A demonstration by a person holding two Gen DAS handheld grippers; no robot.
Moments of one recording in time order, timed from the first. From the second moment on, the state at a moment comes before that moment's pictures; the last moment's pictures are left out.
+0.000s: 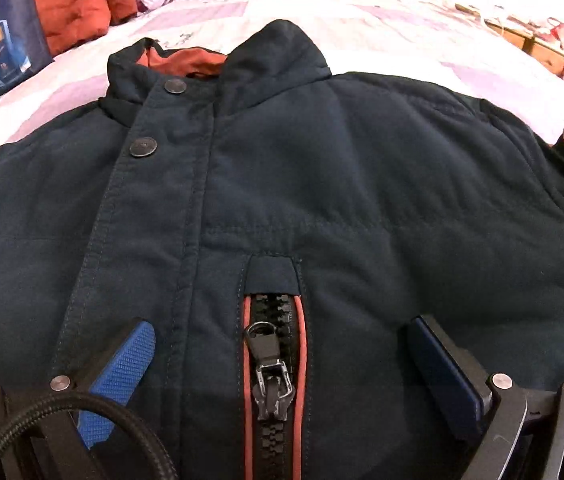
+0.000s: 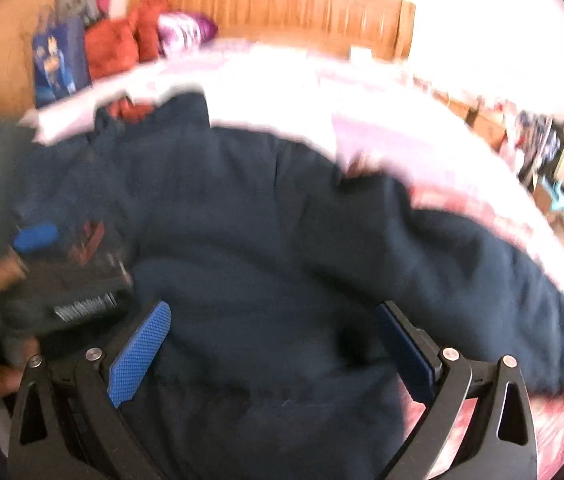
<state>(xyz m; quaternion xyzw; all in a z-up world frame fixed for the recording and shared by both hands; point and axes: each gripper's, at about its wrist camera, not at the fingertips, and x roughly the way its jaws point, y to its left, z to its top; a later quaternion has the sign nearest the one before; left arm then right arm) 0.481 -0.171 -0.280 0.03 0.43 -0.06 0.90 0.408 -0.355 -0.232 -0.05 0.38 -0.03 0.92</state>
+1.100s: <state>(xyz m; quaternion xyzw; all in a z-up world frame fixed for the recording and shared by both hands) 0.478 -0.176 -0.283 0.05 0.42 -0.05 0.90 0.319 -0.749 -0.242 0.06 0.48 -0.33 0.81</state>
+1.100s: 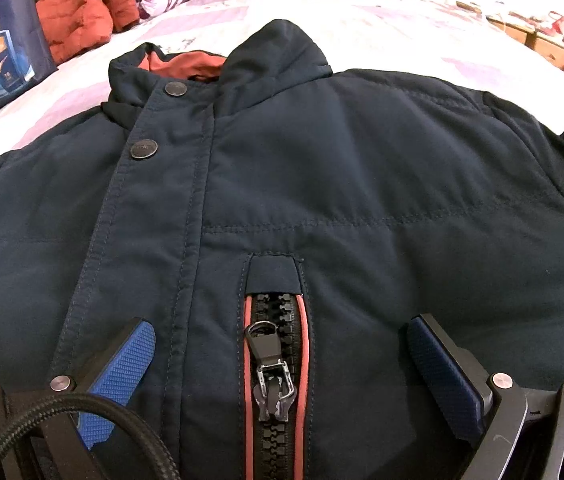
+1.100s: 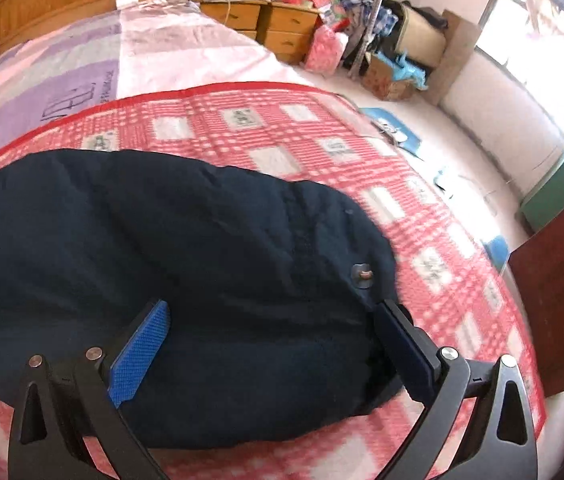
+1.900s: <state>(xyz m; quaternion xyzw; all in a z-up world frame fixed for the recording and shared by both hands) 0.478 -0.177 -0.283 0.05 0.42 -0.04 0.90 0.283 -0.759 -0.256 0.50 0.35 -0.27 0.75</state>
